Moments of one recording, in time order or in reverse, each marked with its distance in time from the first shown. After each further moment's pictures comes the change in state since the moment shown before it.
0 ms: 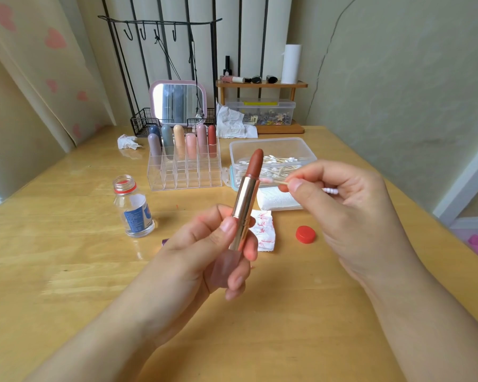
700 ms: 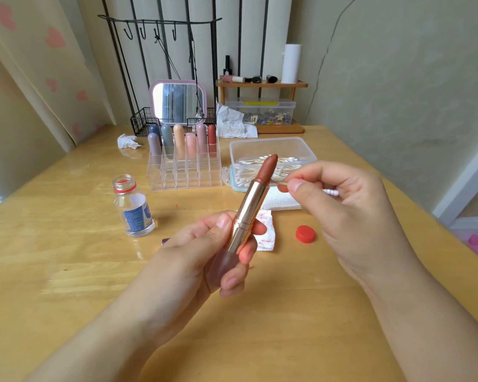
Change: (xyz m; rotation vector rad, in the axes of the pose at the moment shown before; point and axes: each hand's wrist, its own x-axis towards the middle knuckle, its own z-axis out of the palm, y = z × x) left_hand 0.004 -0.005 -0.004 -0.012 -0.032 -0.018; right_hand -0.001 0.000 0.000 0.031 0.006 0.012
